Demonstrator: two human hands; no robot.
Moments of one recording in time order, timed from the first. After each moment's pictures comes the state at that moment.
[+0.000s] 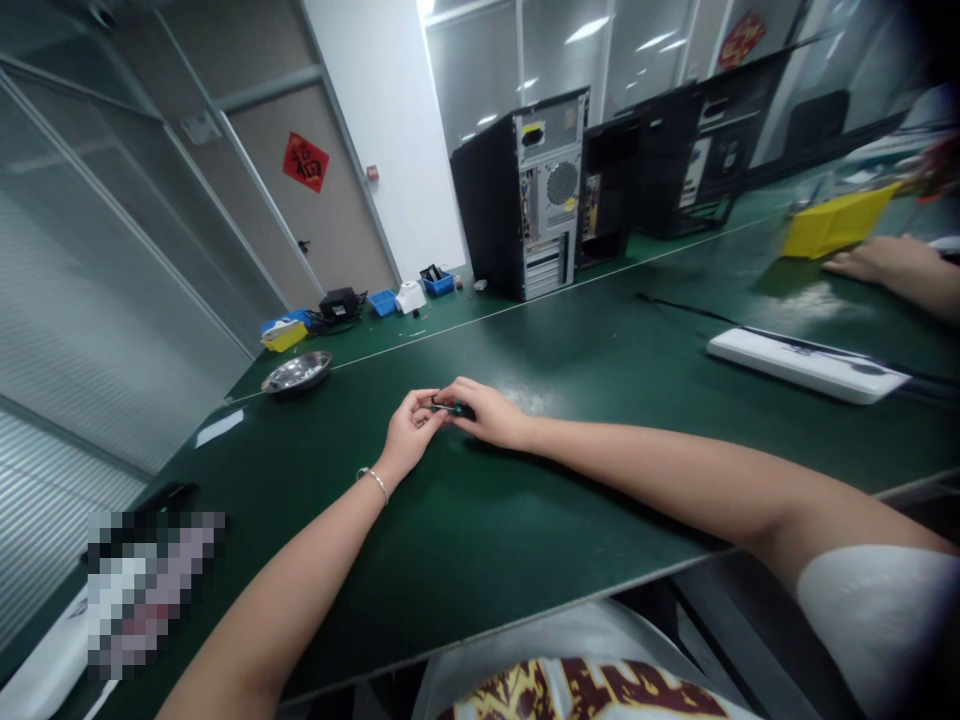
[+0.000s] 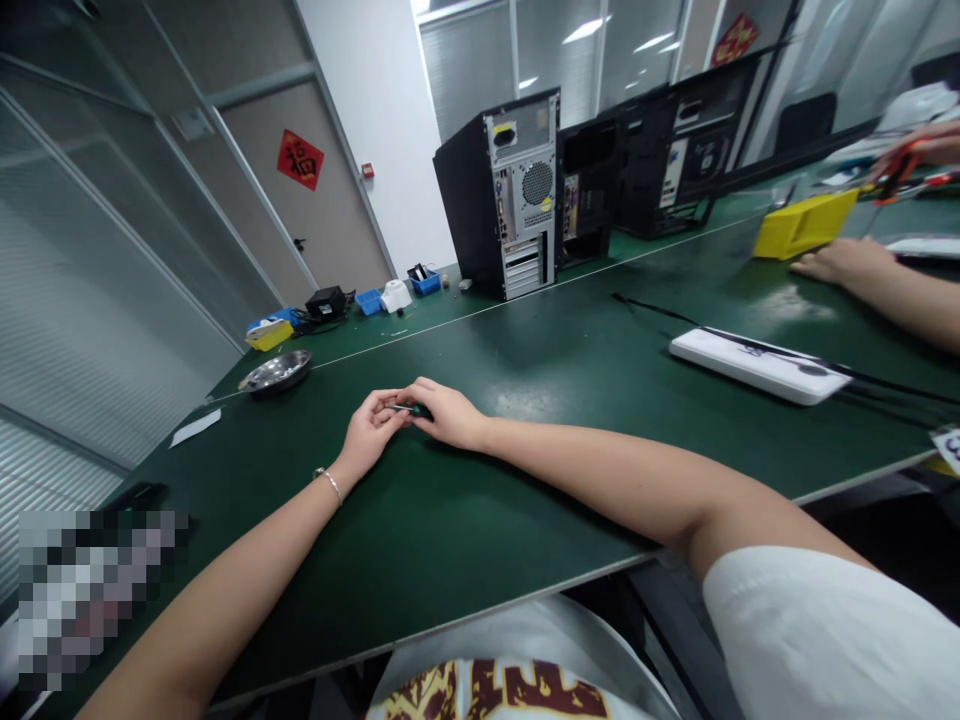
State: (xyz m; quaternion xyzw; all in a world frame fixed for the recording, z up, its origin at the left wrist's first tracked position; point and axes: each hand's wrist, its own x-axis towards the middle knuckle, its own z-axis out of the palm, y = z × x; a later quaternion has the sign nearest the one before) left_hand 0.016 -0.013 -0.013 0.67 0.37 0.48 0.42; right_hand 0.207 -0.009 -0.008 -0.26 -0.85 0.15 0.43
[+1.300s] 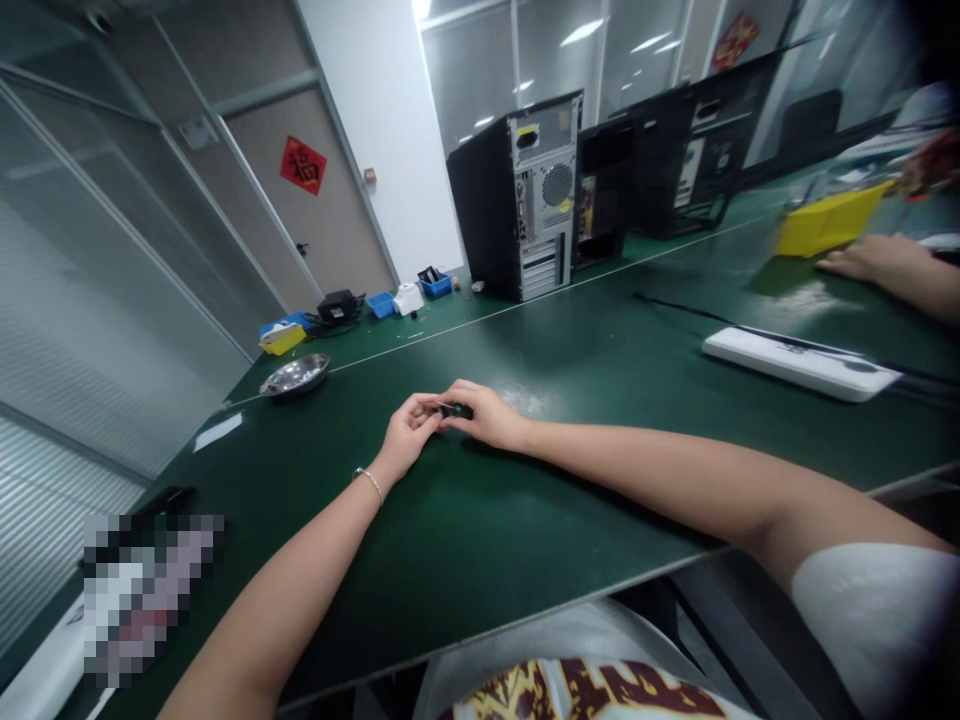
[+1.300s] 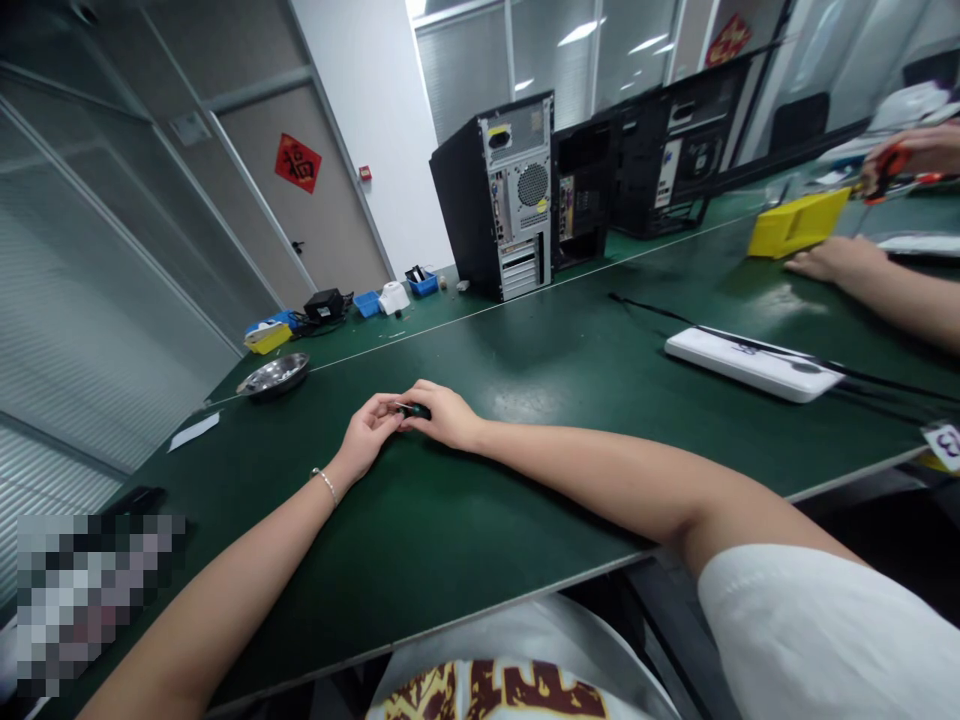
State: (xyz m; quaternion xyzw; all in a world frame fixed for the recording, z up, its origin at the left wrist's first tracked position) left_hand 0.014 -0.010 -0.012 0.67 0.35 0.46 0.46; right_hand 0.205 -0.007 -0.012 -0.27 -0.83 0.19 0.45
